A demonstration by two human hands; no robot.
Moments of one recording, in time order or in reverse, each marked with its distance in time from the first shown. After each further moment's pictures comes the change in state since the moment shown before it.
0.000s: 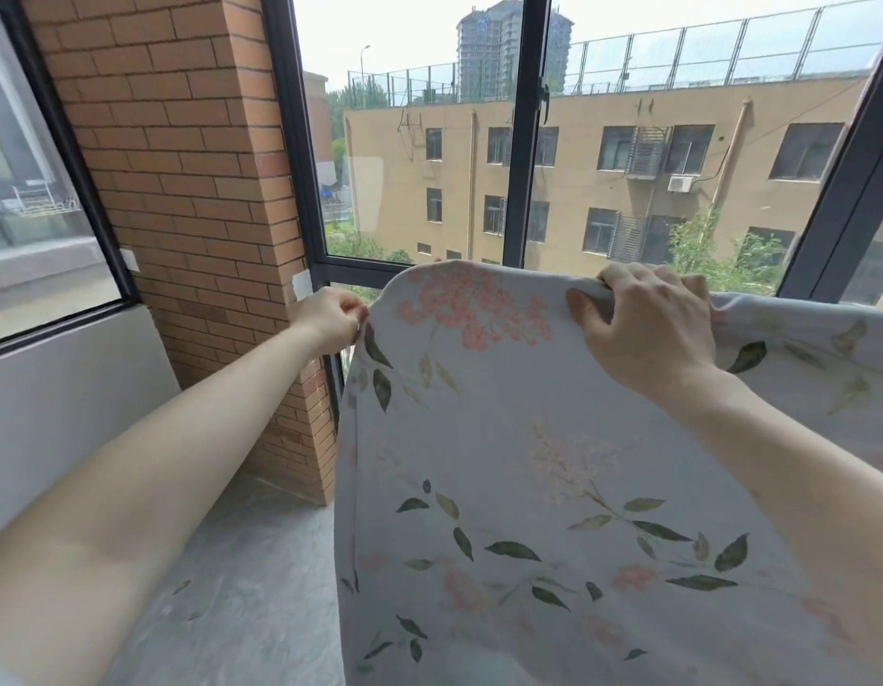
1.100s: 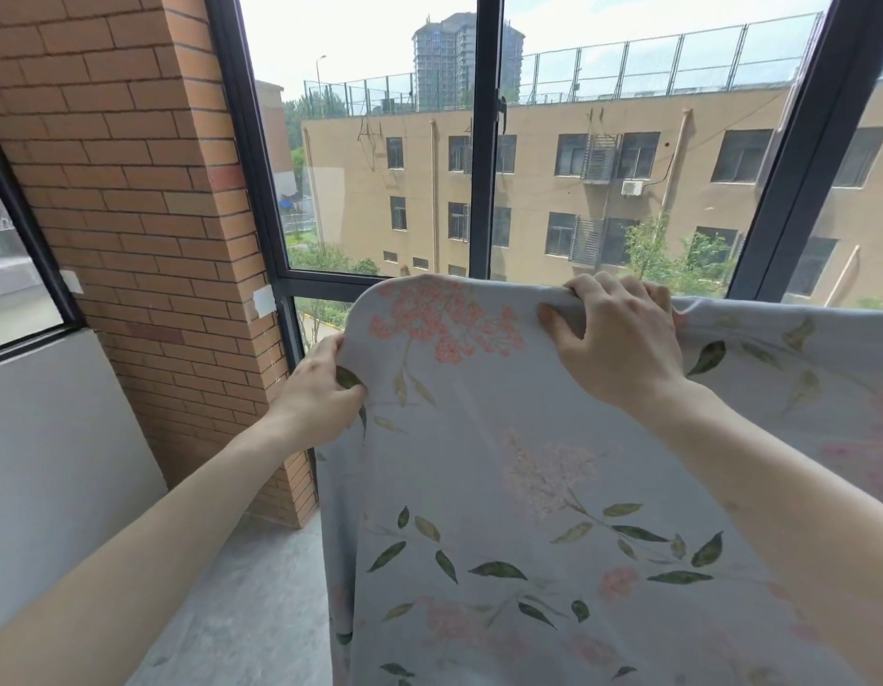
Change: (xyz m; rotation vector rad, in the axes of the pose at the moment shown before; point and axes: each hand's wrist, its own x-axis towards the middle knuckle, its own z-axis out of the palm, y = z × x) left_hand -0.071 0.010 0.027 -0.202 -0.066 0.107; right_hand 0.000 0.000 0.002 0.046 -0.066 0.012
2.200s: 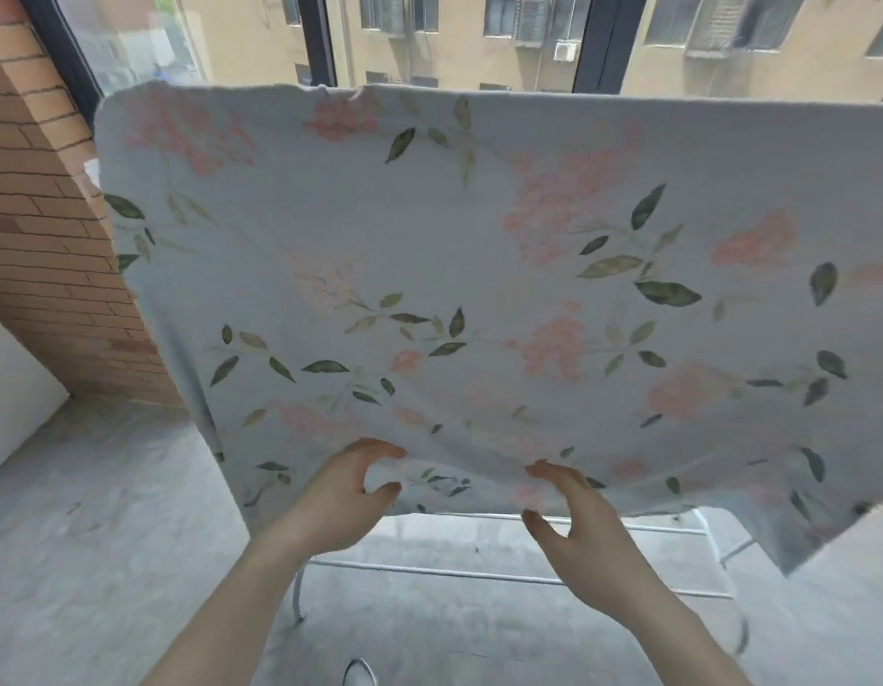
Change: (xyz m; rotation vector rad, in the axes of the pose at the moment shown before) left_hand -0.328 0.118 0.220 -0.012 -0.568 -0.030; right_hand -0.438 0.162 -0.095 0.584 -0.676 0.532
